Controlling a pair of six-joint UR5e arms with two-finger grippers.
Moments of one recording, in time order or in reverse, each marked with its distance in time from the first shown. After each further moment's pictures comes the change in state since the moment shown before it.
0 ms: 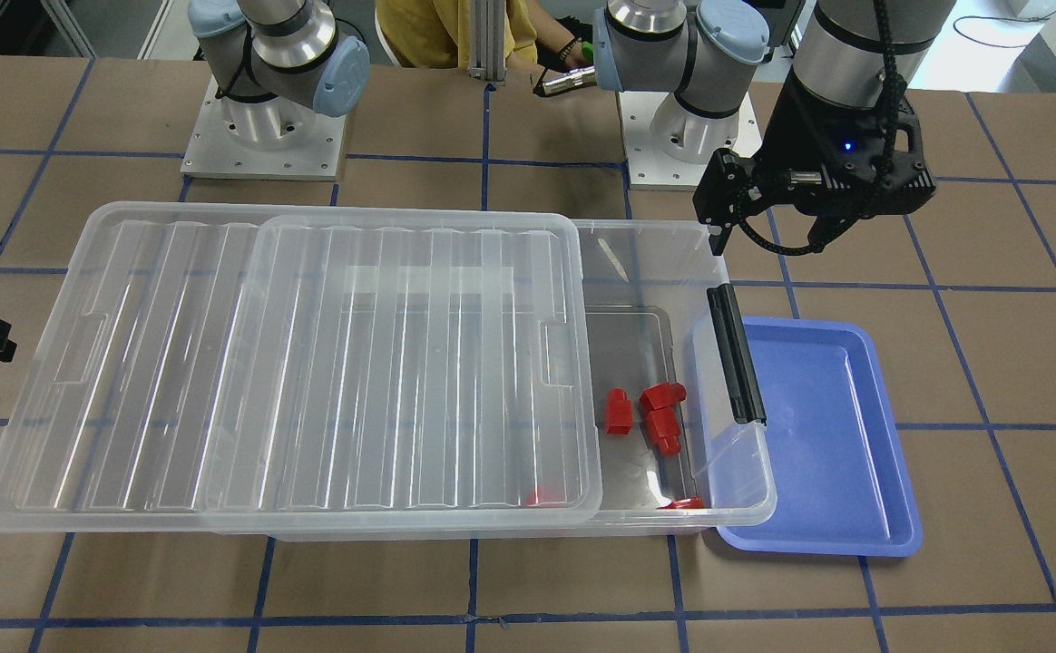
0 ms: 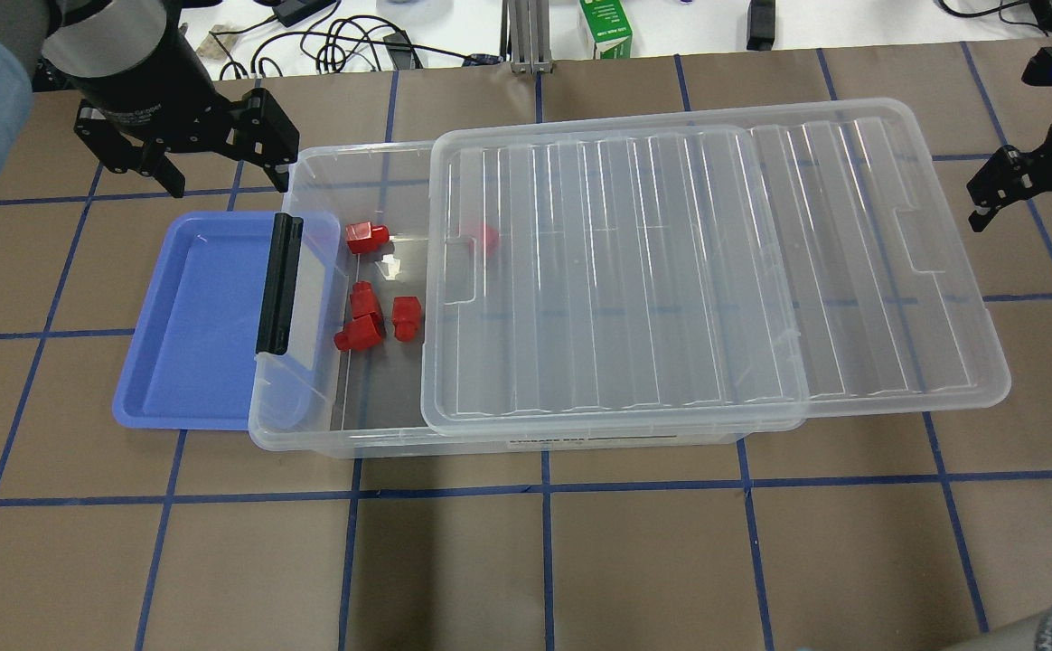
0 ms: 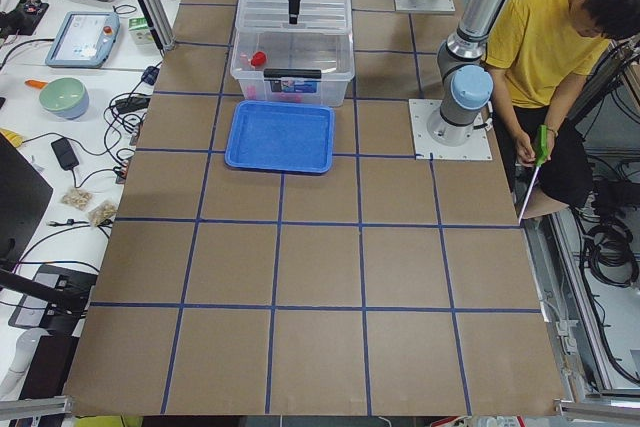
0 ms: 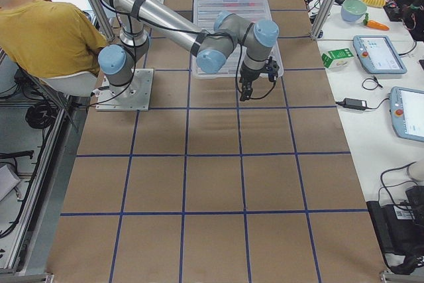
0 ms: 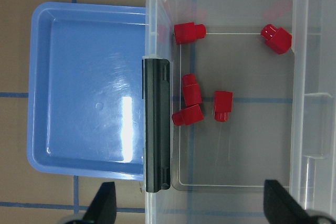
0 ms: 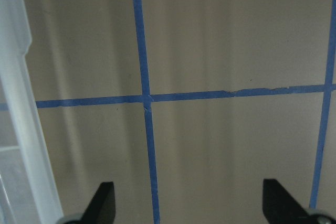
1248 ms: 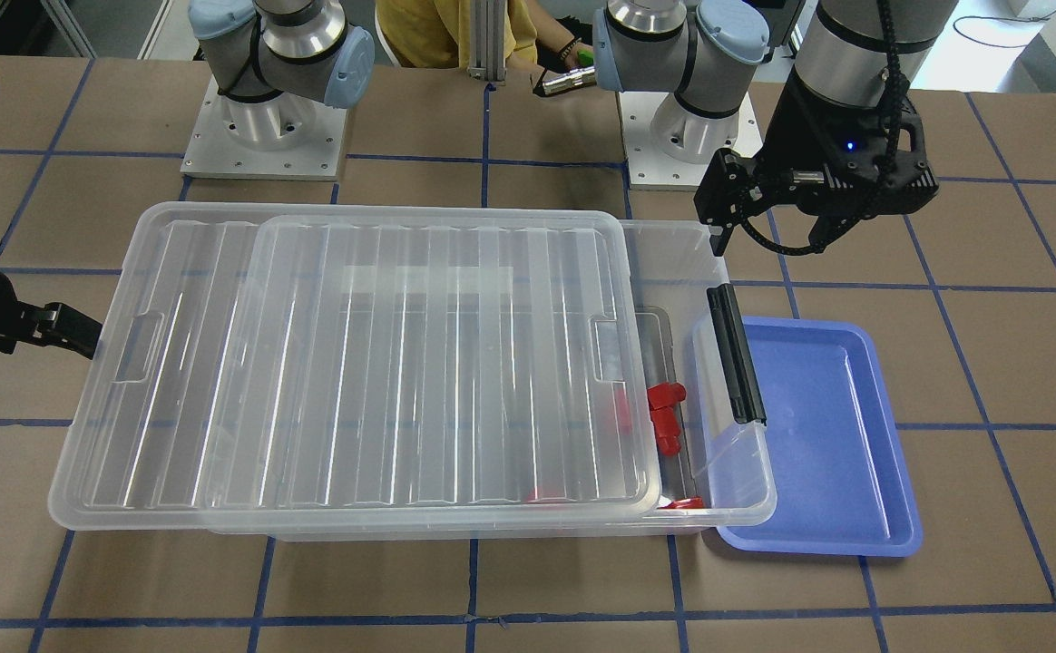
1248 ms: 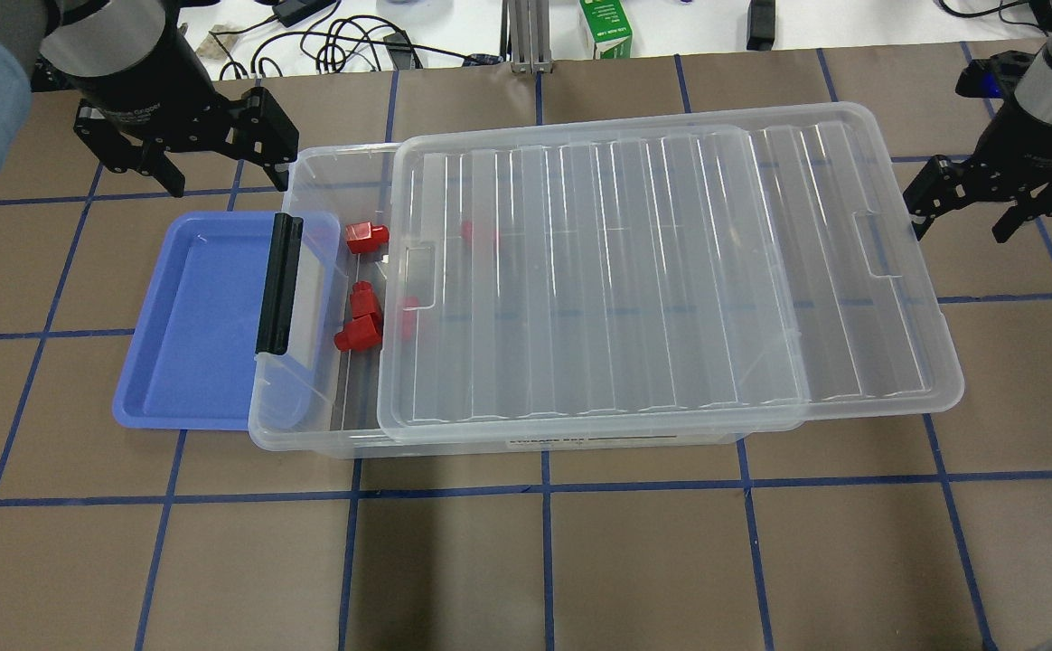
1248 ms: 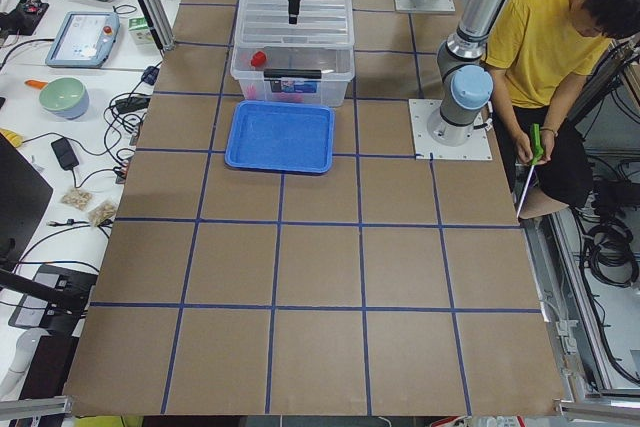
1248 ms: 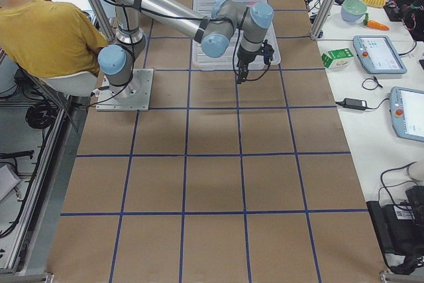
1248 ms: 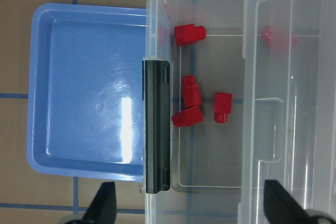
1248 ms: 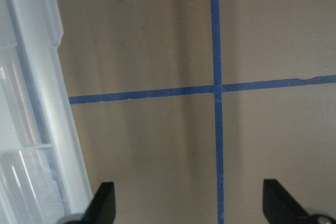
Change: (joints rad) left arm 0.001 0.000 0.000 0.001 -0.003 -0.001; right arm 0.166 -0.041 0.056 -0.002 0.013 0.194
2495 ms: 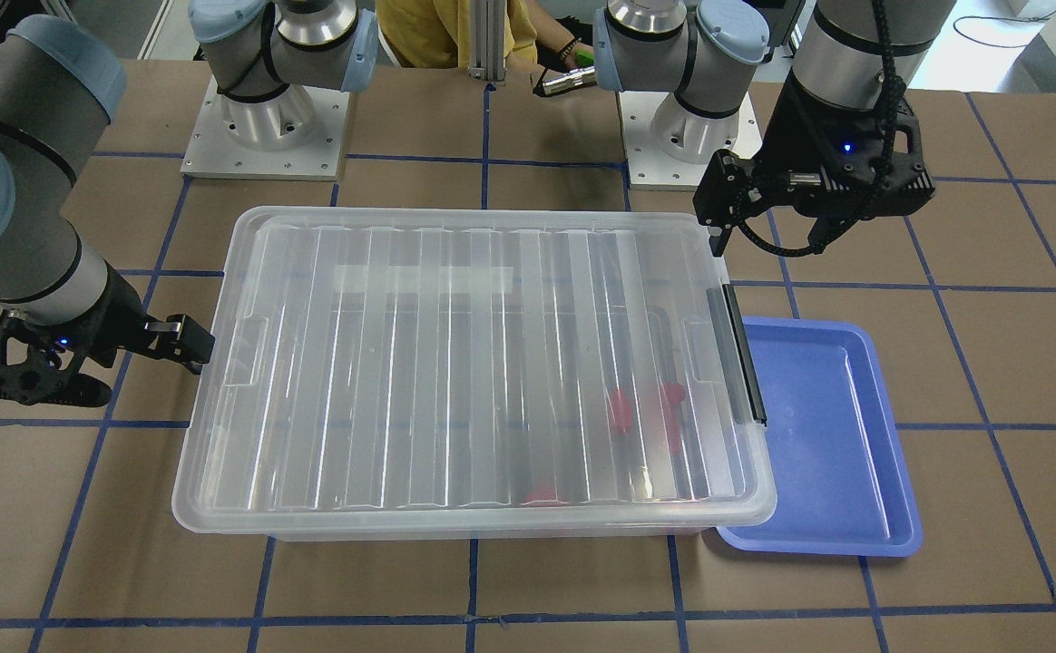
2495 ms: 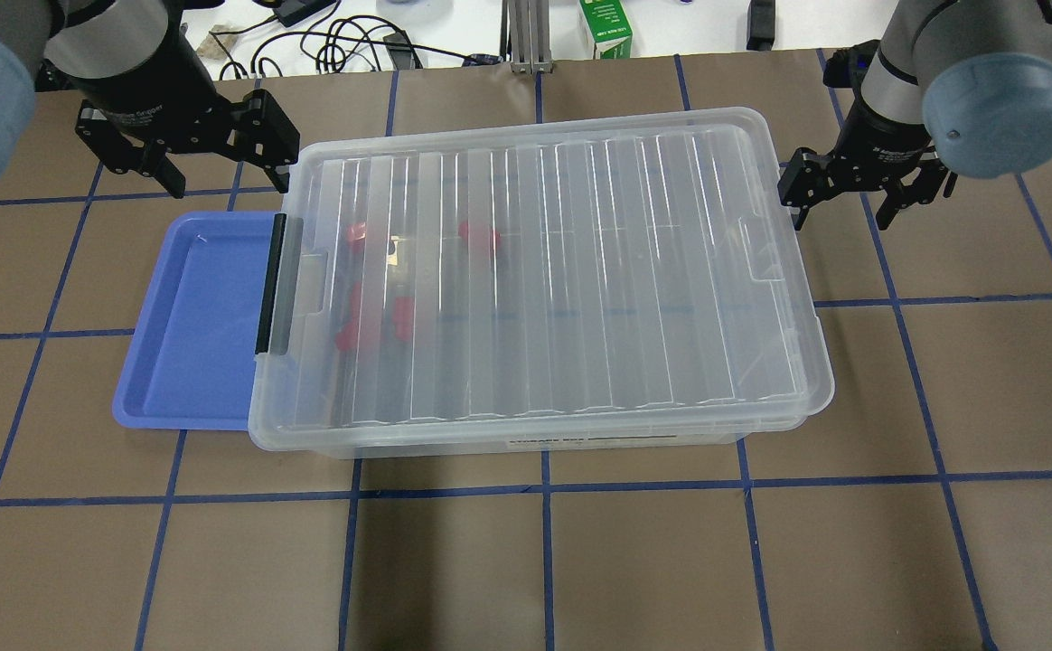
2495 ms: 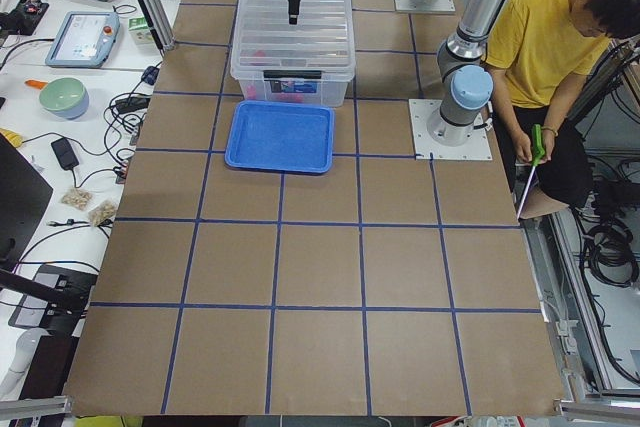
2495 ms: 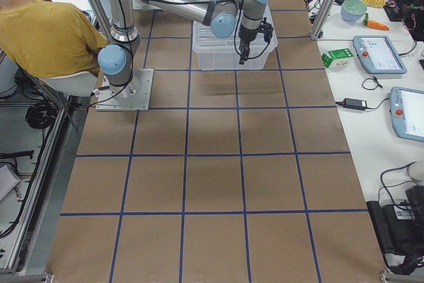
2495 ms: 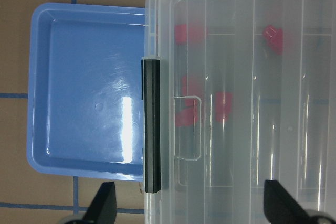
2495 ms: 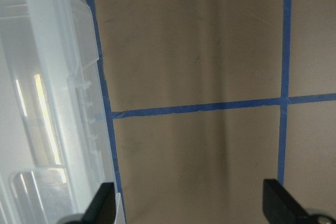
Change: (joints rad) left arm -0.002 -0.001 -0.002 0.000 0.007 0.004; right arm 0.168 0.003 -0.015 -0.048 -0.003 0.152
